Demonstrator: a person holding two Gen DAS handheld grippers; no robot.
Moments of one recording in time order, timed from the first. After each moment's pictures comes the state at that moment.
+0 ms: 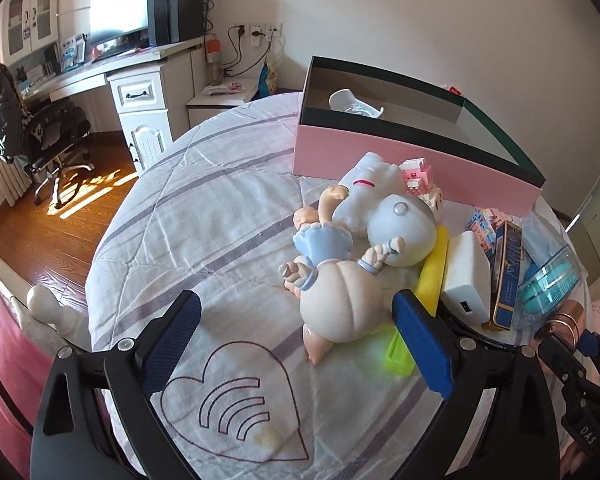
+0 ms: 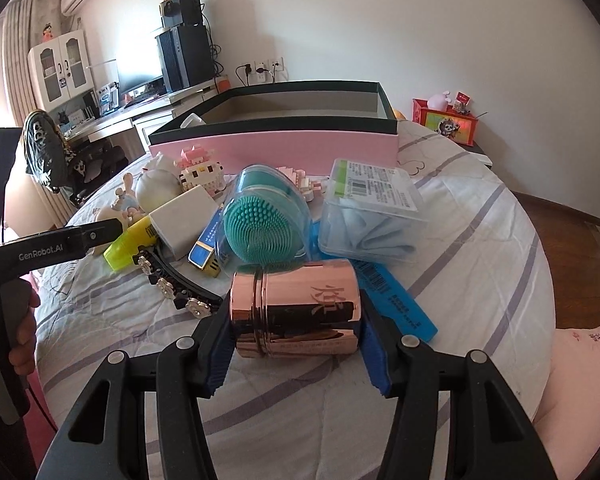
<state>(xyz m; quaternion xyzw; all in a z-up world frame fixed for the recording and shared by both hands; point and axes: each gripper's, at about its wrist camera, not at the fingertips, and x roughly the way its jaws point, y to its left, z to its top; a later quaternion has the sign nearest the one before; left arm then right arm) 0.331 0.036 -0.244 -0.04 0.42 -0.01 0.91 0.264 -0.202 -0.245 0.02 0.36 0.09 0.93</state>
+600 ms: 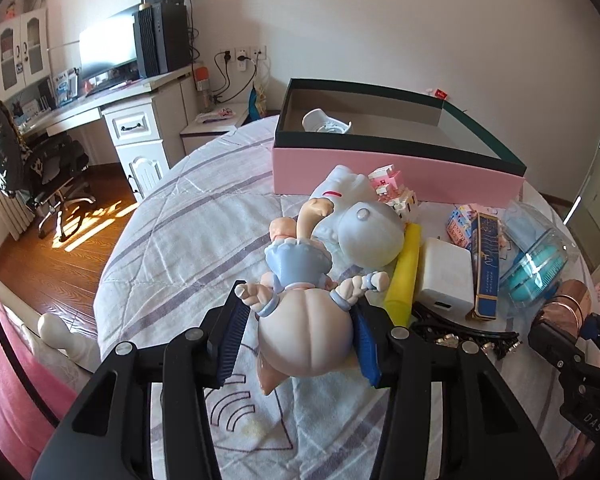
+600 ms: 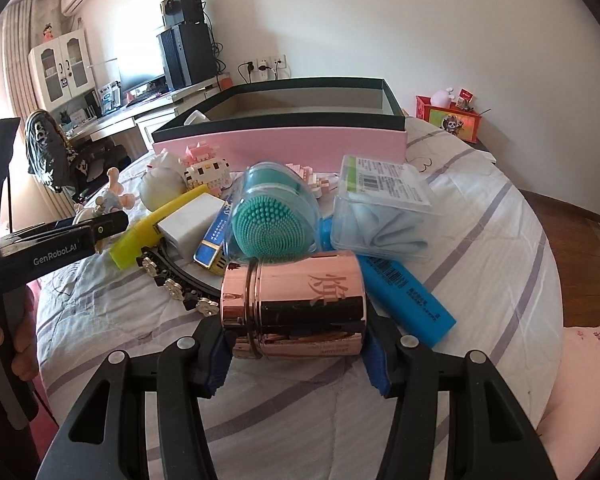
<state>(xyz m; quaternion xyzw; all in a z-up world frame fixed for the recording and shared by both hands) 0.300 0.021 -0.230 0.00 0.37 -0.02 0.93 0.262 -0.195 -0.244 0.02 0.36 0.10 0.93</state>
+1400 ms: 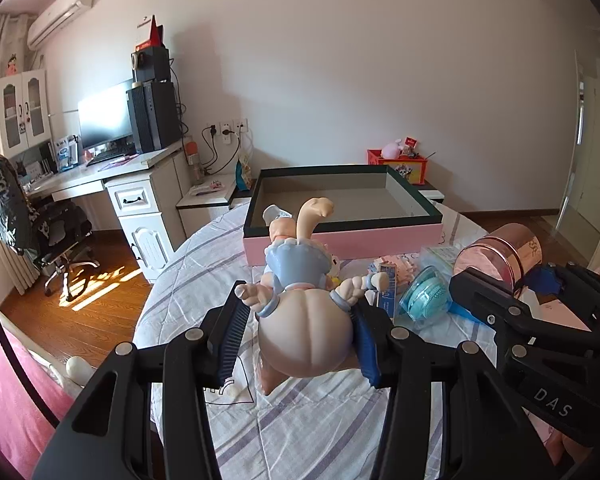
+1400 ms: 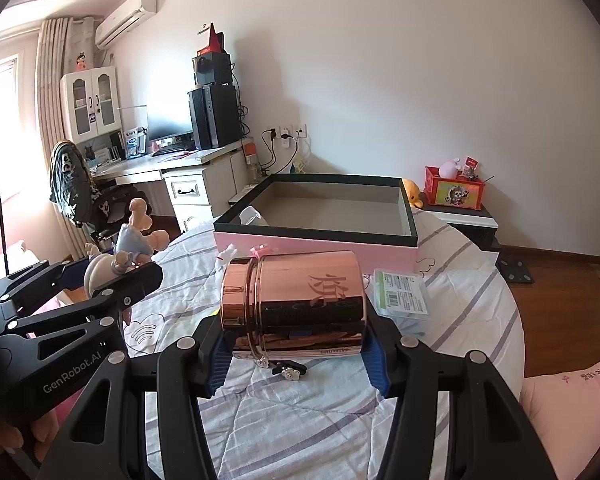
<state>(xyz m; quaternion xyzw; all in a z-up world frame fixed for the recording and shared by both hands) 0.218 -0.013 -0.147 0.04 0.26 -0.05 0.96 0.219 -0.171 -0.158 0.02 0.25 0.11 0.96</state>
